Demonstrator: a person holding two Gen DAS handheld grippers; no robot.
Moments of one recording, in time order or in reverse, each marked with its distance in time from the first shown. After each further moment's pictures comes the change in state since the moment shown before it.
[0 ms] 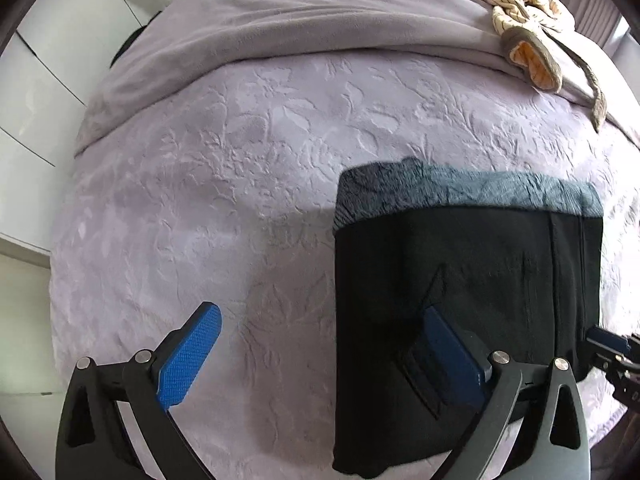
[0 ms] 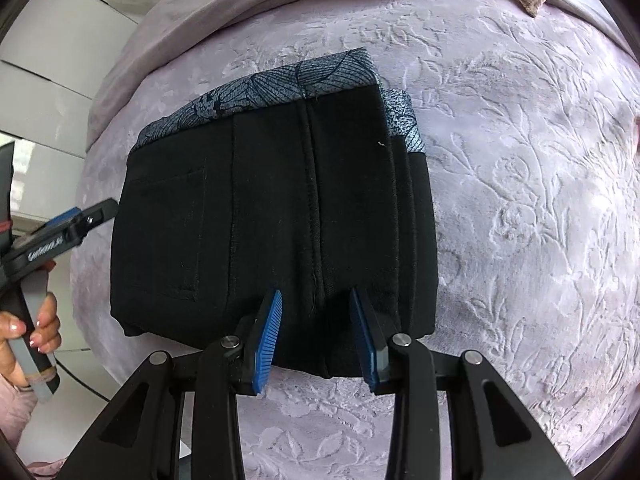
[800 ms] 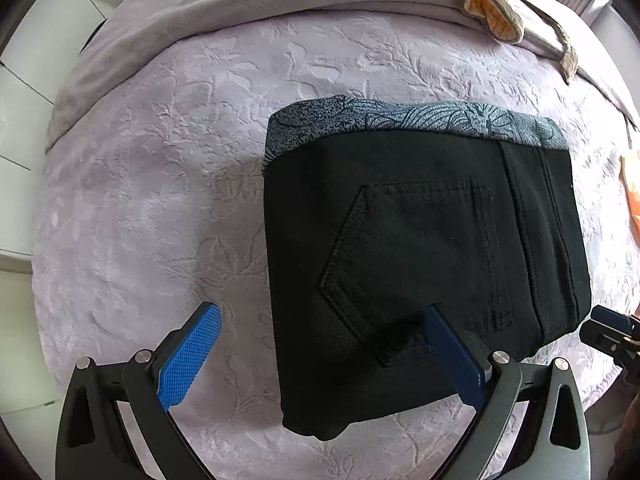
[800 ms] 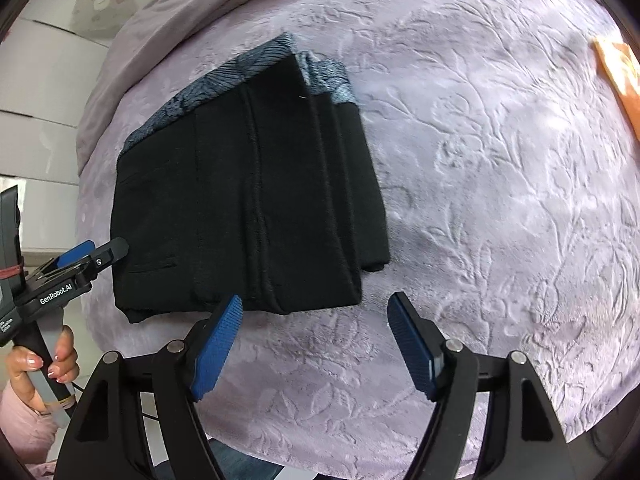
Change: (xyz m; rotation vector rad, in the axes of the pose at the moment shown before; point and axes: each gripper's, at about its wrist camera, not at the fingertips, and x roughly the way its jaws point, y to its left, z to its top) left arm -0.001 -0.031 -0.022 0.073 0.102 -0.069; right arm -0.021 -0.040 -0.029 0.152 0.041 0.015
